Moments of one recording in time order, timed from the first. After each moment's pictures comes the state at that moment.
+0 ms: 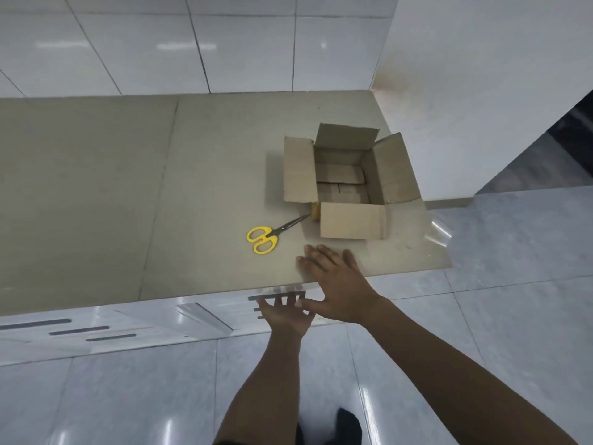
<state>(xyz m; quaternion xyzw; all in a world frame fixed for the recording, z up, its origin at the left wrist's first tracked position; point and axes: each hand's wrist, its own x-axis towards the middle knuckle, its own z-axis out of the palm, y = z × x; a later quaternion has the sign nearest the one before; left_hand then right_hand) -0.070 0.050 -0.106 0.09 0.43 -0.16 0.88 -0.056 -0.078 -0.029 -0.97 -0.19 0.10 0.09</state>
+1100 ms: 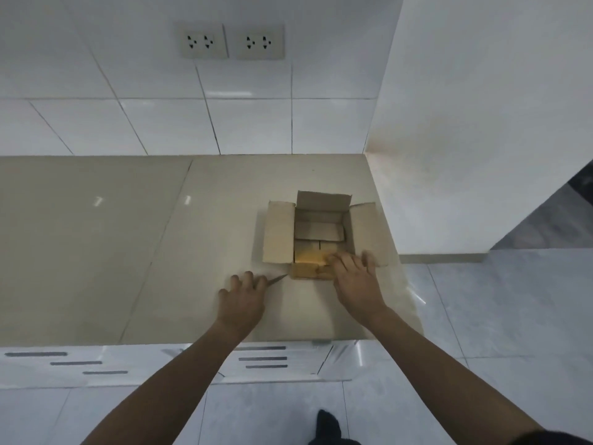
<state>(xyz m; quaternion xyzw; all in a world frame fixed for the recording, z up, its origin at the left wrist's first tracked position) 0.006 0.070 0.009 -0.99 0.10 -0.02 0.10 0.029 -0.171 0.015 -0.99 -0.12 -0.05 0.05</state>
